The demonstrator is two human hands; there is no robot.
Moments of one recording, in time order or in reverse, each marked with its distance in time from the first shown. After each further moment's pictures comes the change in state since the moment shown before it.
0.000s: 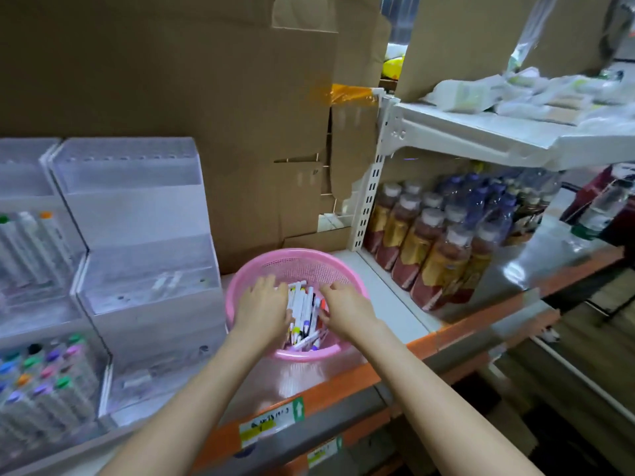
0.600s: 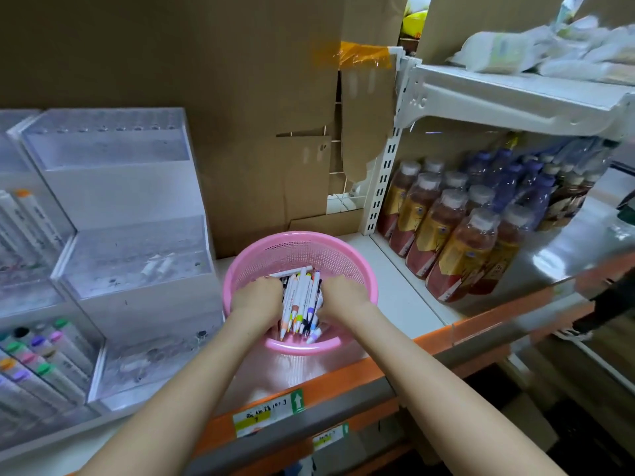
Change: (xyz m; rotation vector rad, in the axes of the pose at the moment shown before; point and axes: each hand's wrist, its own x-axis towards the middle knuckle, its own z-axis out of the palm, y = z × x) left_hand 0.017 -0.003 0.021 -0.051 -0.226 -0.186; right_hand 0.021 -0.008 0.009 -0.001 -0.221 0.007
